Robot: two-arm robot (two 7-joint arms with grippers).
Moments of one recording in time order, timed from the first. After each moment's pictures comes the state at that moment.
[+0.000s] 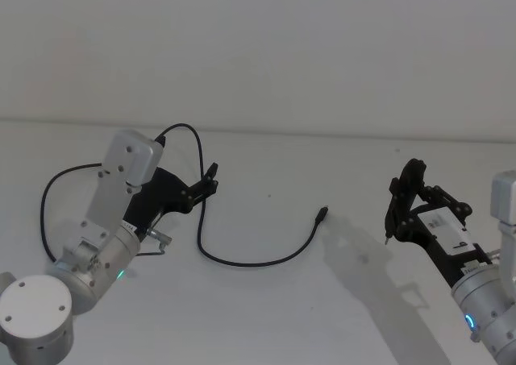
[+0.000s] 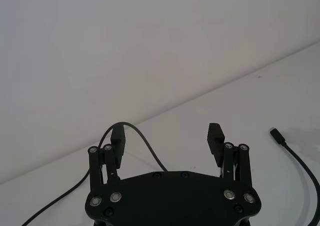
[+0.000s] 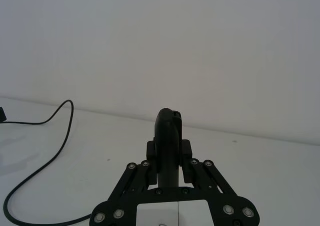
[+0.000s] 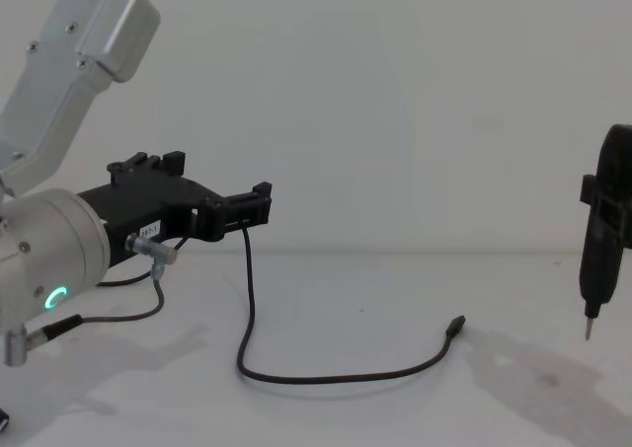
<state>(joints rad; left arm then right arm) -0.24 0.38 0.45 -1.63 -0.20 0.01 -0.01 -0.01 0.34 -0.23 -1.77 0.29 0.03 0.07</state>
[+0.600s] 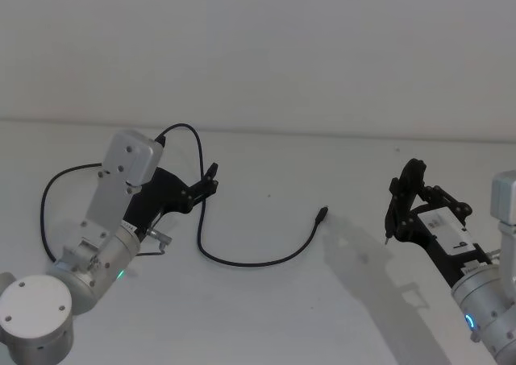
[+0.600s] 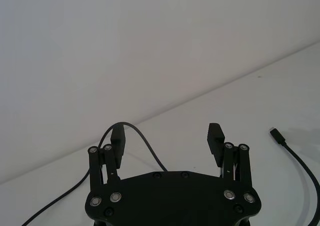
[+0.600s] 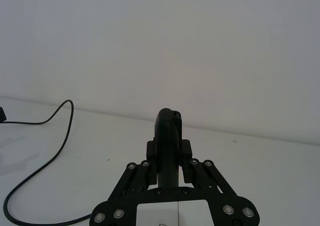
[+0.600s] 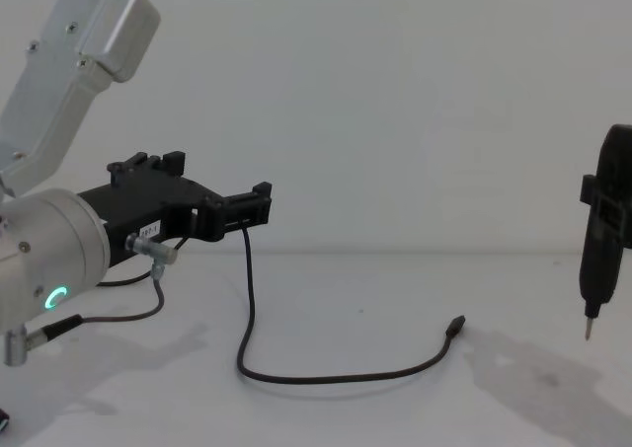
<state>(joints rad) -0.24 0.38 0.45 -1.63 -0.20 0.01 -0.01 -0.01 0.34 -0.23 -1.77 0.29 0.03 0.07</state>
